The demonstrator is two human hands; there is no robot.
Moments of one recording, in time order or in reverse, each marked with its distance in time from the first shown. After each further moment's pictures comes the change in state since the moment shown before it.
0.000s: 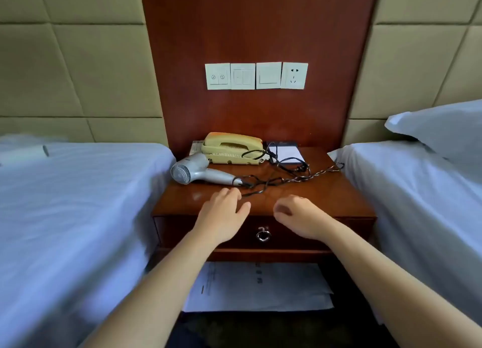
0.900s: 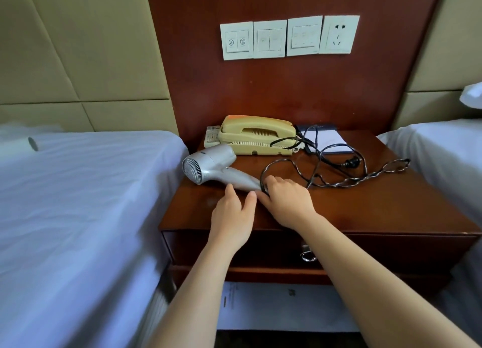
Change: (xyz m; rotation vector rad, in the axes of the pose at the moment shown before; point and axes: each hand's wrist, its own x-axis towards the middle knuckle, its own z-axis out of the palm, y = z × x) left_hand 0.067 -0.070 0.047 -0.450 0.048 -0.331; right_hand 0.145 -0.029 0.079 -0.340 0.311 -0.071
